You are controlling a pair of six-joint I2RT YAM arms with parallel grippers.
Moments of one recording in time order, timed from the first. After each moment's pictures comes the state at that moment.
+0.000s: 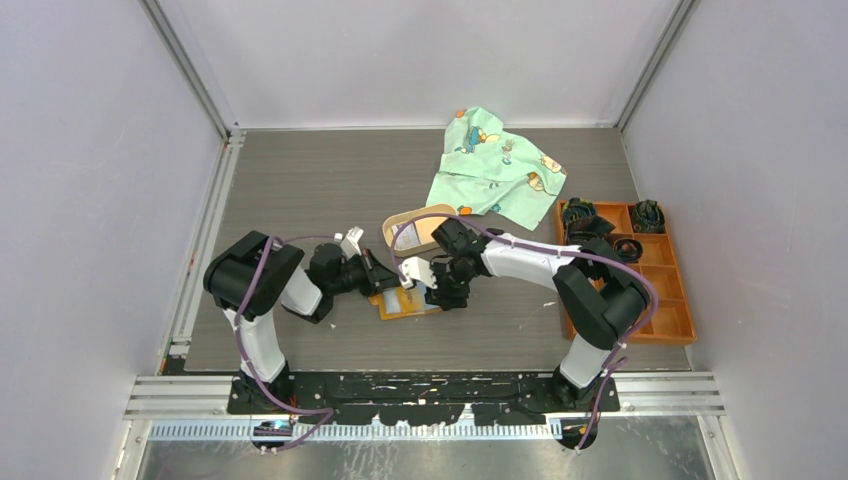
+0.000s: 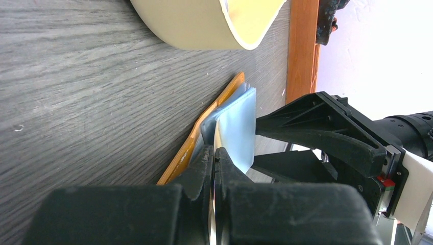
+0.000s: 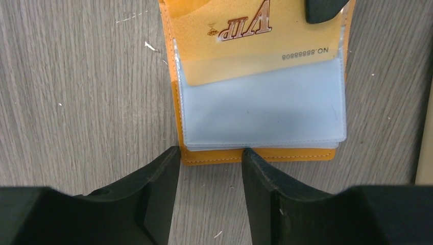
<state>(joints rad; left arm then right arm) -0.43 1.88 0.38 1.09 0.59 -1.02 0.74 1.70 0.99 -0.51 -0.42 -0.90</state>
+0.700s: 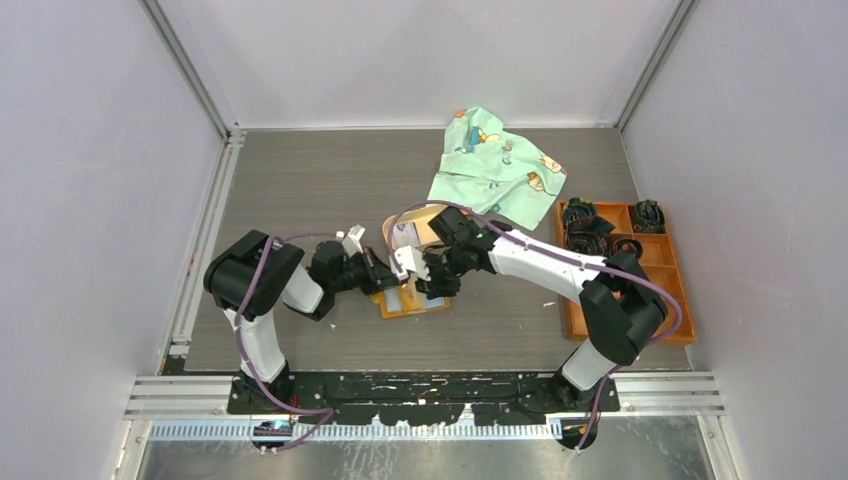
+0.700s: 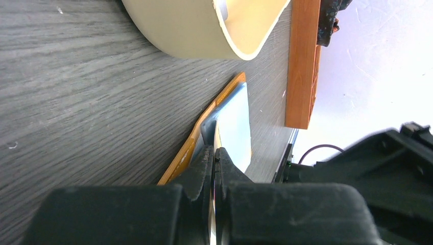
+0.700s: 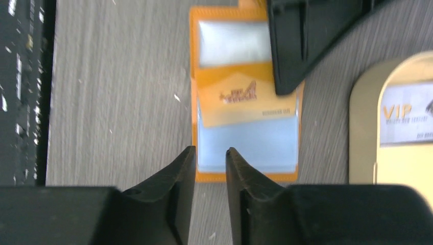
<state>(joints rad) -0.43 1.88 0.40 1.06 0.60 -1.02 0.76 1.59 1.08 -0.59 -0.54 -0.88</state>
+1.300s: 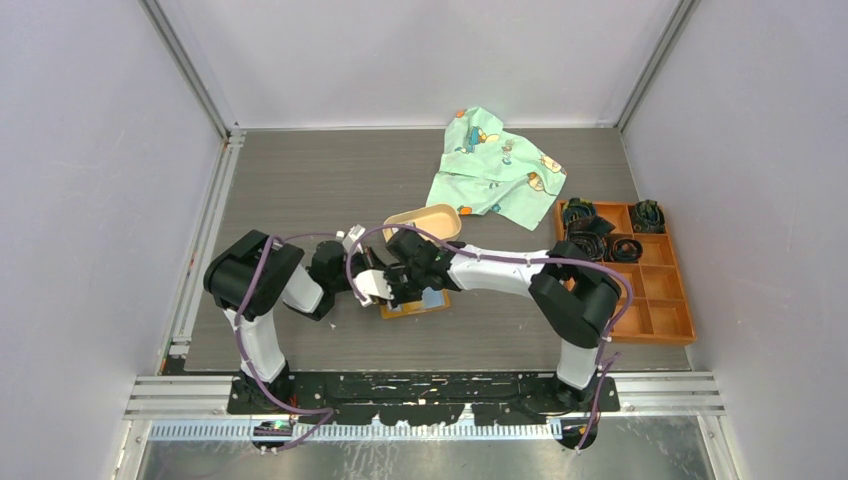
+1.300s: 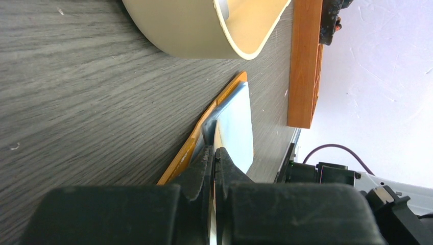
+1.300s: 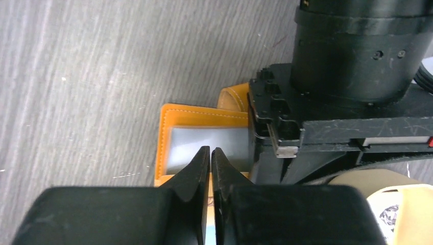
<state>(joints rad) -0.43 1.88 0.40 1.05 0.60 -1.01 0.96 1.79 1.13 -0.28 -0.43 -0.90</state>
